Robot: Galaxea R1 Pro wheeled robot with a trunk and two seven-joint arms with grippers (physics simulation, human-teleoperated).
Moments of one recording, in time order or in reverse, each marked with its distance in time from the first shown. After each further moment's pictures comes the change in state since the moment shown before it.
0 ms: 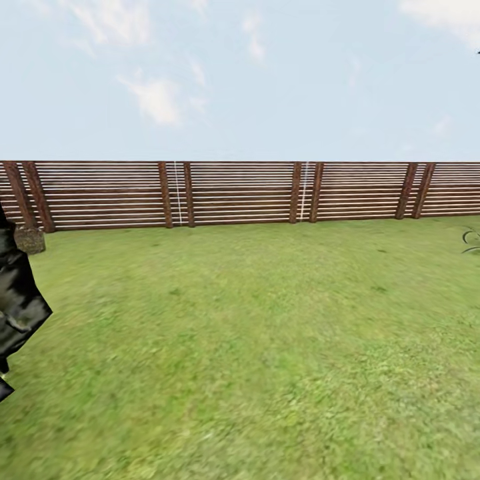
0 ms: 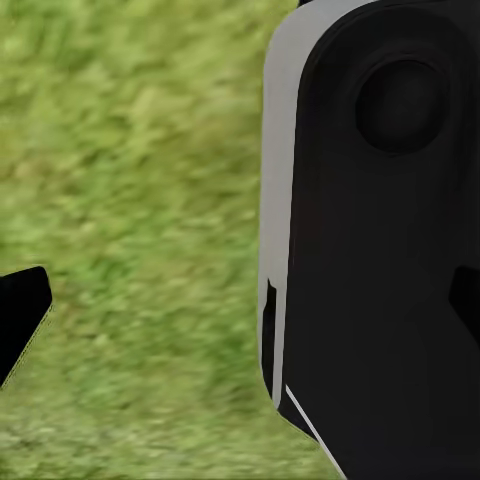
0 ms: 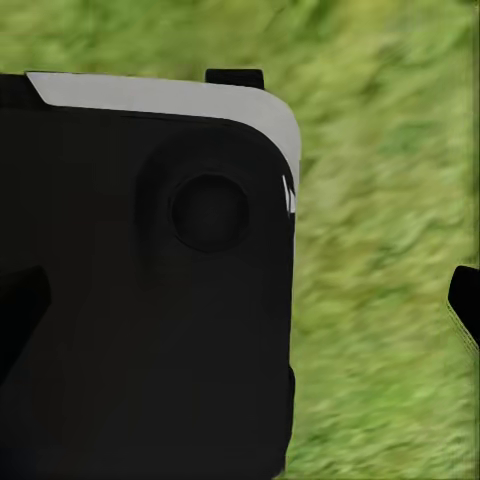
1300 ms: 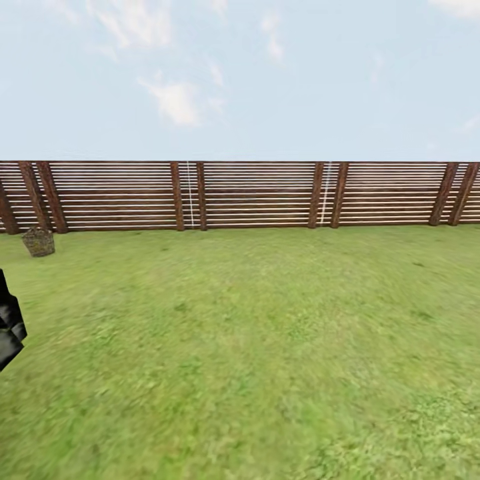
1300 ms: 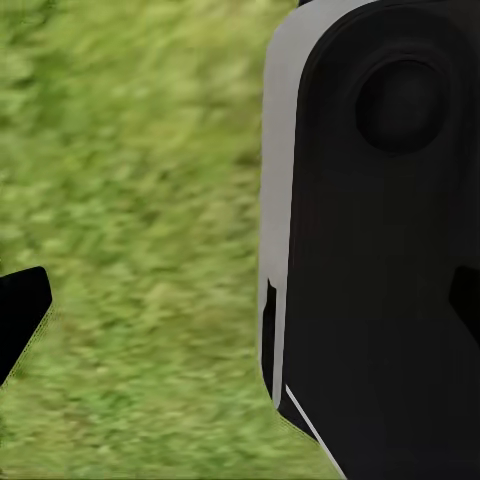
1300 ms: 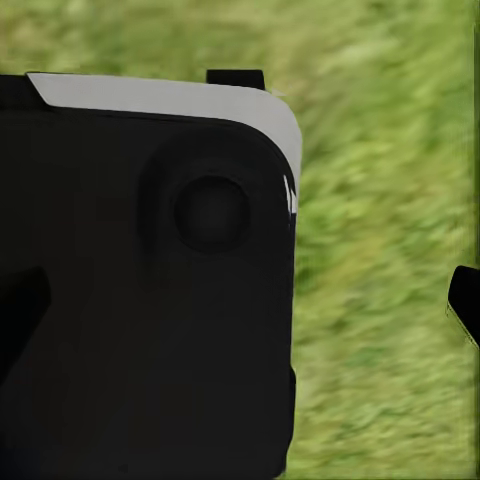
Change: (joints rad) left arm 0.000 0.000 0.000 0.000 0.000 0.000 0.000; right arm 0.000 0.001 0.000 0.000 0.000 -0.001 -0.001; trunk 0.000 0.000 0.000
